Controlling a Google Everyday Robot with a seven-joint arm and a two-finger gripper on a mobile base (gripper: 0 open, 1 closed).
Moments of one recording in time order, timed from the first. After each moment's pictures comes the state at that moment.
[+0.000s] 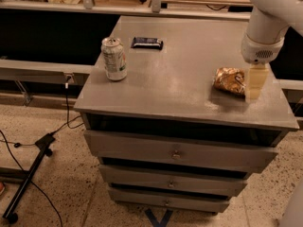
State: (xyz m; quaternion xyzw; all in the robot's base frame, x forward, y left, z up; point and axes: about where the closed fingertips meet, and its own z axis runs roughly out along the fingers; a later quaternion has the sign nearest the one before) arm 0.594 -0.293 0.857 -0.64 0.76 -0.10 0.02
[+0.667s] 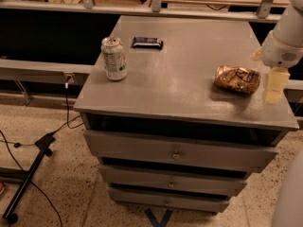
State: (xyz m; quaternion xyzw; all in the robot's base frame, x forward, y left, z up) arm 0.582 -0.323 0.844 -0.65 0.76 0.01 0.06
